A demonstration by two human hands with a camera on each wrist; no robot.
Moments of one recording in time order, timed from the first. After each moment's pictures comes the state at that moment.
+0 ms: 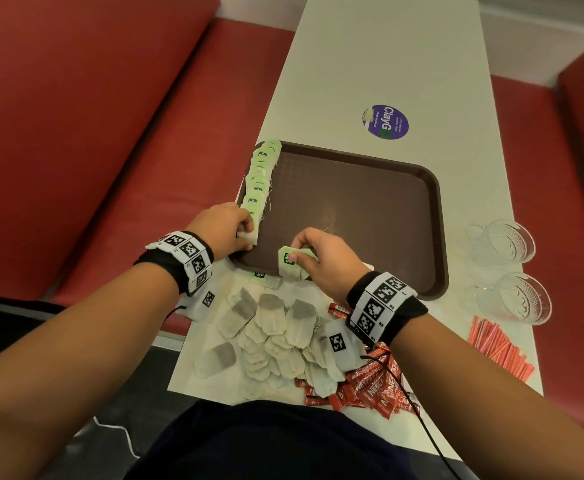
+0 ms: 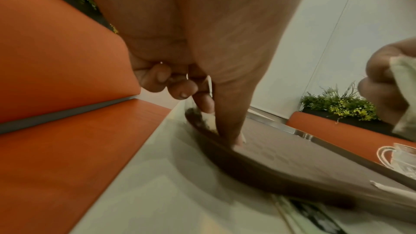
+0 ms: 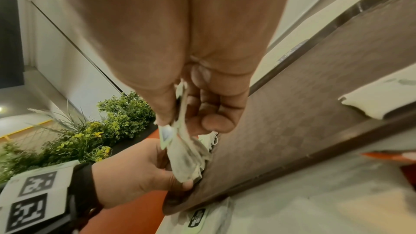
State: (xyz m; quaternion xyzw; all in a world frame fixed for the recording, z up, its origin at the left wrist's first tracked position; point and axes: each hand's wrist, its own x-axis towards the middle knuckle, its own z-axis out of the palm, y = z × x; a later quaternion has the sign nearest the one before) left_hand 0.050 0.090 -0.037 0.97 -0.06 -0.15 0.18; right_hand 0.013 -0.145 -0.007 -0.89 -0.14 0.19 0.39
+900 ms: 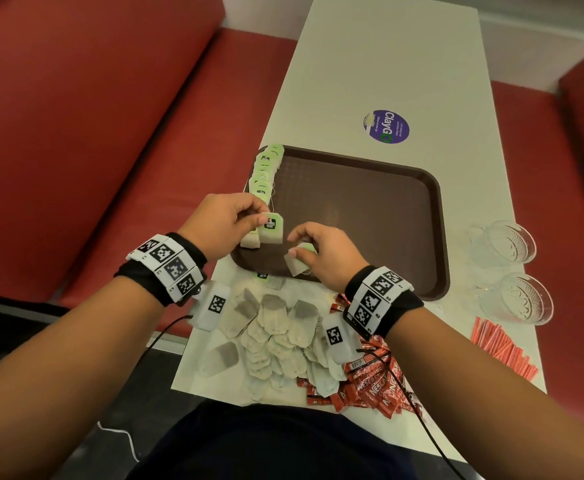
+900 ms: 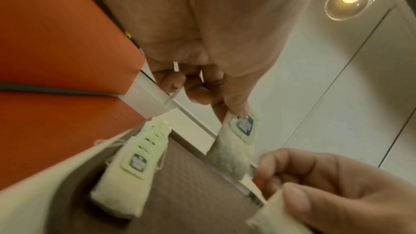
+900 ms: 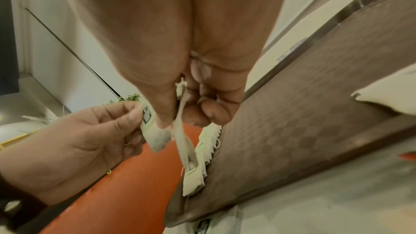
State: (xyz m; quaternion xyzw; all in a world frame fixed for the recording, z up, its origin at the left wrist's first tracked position) left_hand 0.023 0.081 0.009 0.91 -0.09 -0.02 0.40; right_hand 0.019 -0.143 -0.007 -0.89 -0.15 0.16 0.41
